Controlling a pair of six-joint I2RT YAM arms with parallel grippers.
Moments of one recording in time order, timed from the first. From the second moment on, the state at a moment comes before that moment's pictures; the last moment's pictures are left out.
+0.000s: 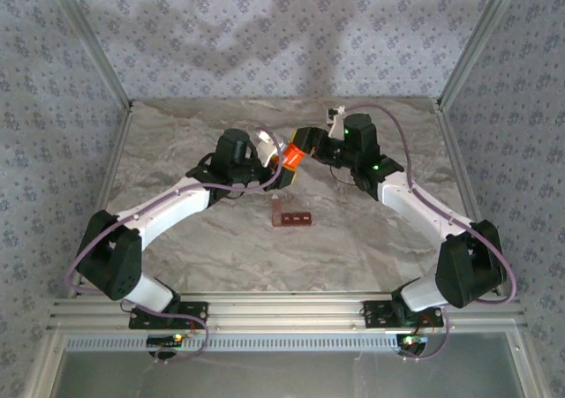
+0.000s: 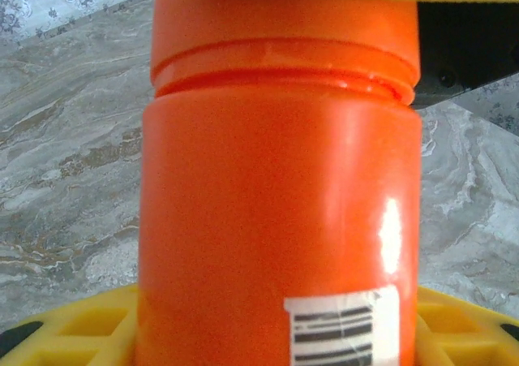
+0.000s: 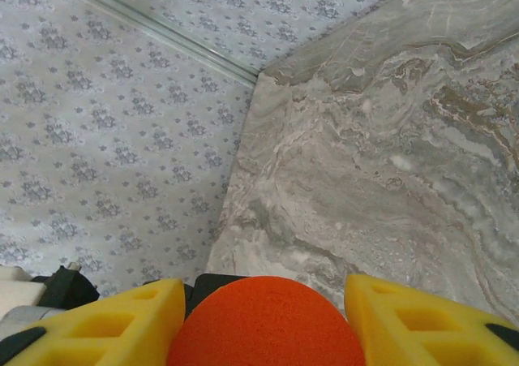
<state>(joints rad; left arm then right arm) -0.62 1.50 1.06 -0.02 0.46 0.00 0.47 1.43 1.09 0.04 -0.43 0.86</state>
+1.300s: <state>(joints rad) -0.63 1.50 1.06 -0.04 0.37 0.07 0.40 1.39 1.03 0.07 -0.43 0.89</state>
